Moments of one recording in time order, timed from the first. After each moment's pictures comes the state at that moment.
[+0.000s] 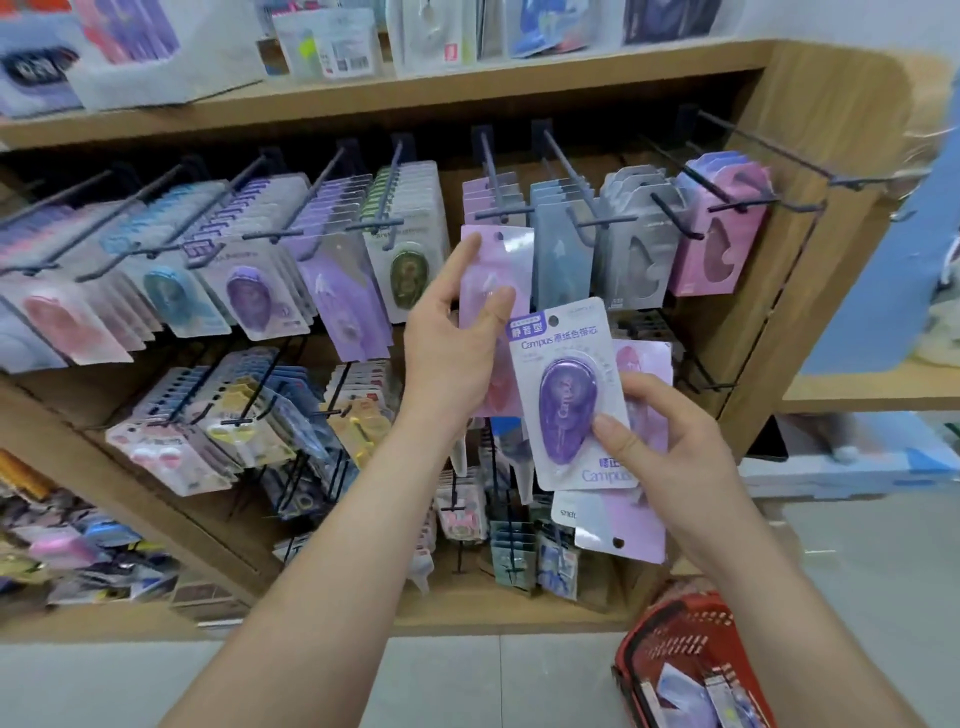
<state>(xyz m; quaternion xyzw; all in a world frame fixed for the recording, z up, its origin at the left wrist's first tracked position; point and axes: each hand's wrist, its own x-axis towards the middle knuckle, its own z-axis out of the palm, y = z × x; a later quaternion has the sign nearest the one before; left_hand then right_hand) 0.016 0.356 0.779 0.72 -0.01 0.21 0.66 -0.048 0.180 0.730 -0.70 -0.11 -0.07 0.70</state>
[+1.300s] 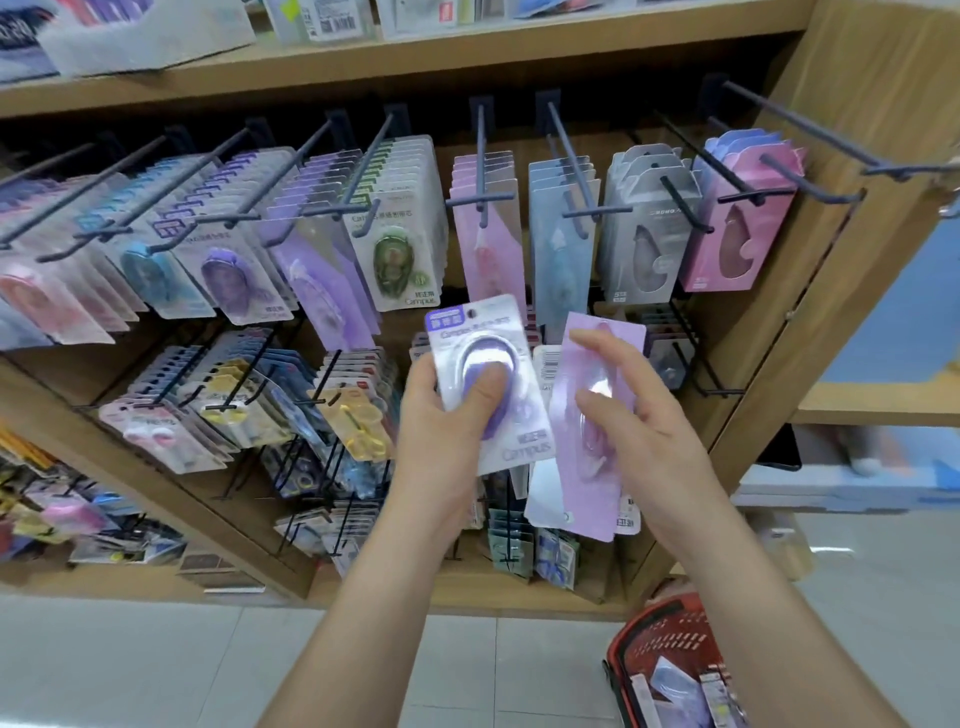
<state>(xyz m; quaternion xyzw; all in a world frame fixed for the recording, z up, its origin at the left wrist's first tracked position) -0.022 0.333 0.741 0.62 0.10 0.13 0.77 -0.014 0.177 0.729 -0.71 -0.15 -0.03 0.69</state>
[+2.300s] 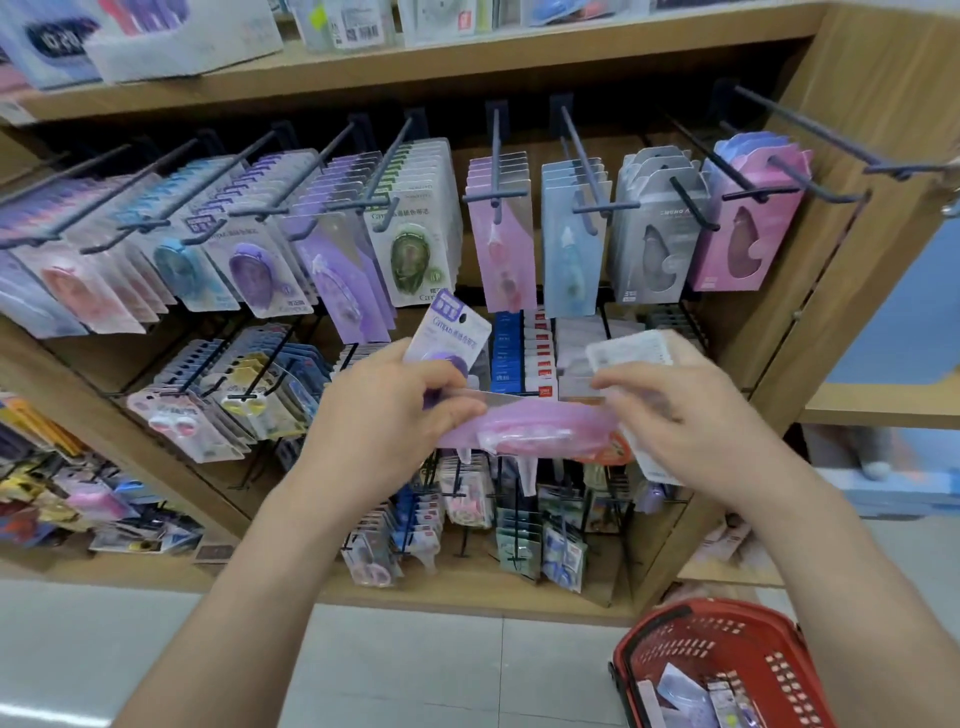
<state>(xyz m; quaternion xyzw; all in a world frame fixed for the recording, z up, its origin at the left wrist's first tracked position) -0.047 0.389 0.782 0.96 -0.04 0.15 0.24 -0.002 0.139 0.749 -0.90 -0.20 -0.03 0.38</state>
